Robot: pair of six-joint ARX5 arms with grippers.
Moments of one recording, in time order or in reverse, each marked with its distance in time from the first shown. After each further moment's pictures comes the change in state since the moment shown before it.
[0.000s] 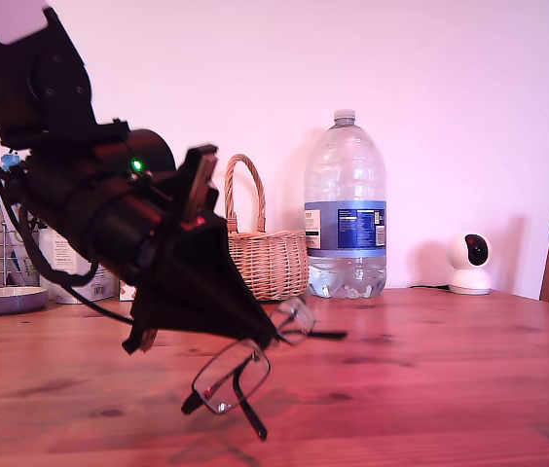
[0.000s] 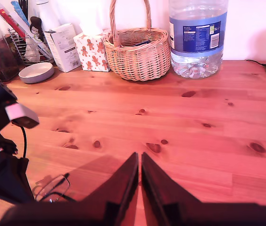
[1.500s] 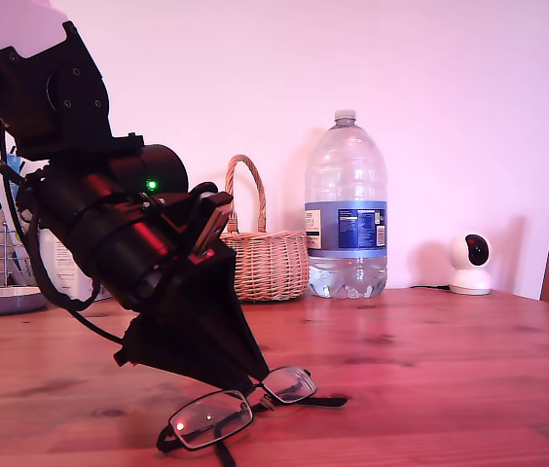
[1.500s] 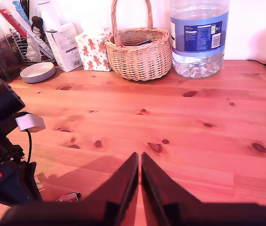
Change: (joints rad) left arm -0.018 0.034 0.023 -0.044 -0.161 0.076; right arm 0.000 0.000 0.000 -0.001 -0.004 0.000
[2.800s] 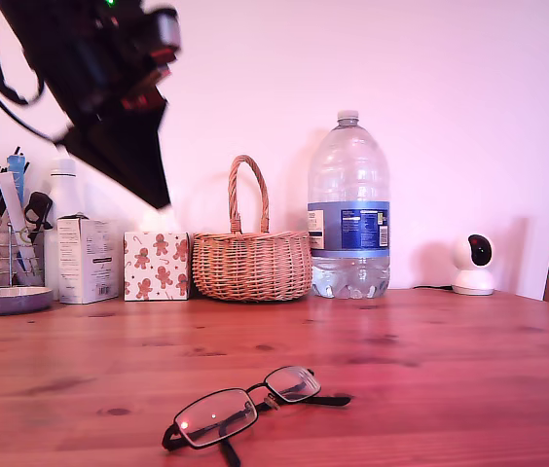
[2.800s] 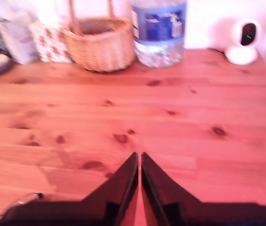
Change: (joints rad) left arm 0.085 -0.343 0.261 -0.357 -0.551 0.161; right arm 0.000 0.048 0.000 -0.020 0.163 0.002
